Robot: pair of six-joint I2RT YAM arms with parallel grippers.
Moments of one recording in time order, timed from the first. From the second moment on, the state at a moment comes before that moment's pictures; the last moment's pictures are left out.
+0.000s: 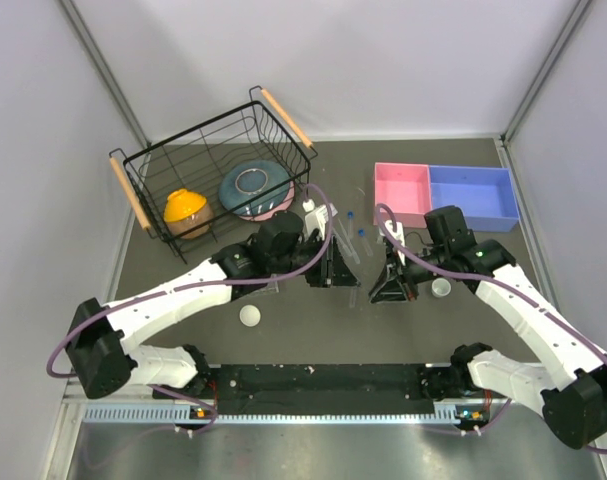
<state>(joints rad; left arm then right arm) -0.91 1.27 0.99 -0.15 0.47 -0.91 0.44 1.02 0.88 -0.78 -1.02 -0.45</state>
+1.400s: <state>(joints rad) -0.57 1.07 0.92 -0.75 -0.38 -0.44 0.07 0.93 0.73 -0.57 -0.88 -0.44</state>
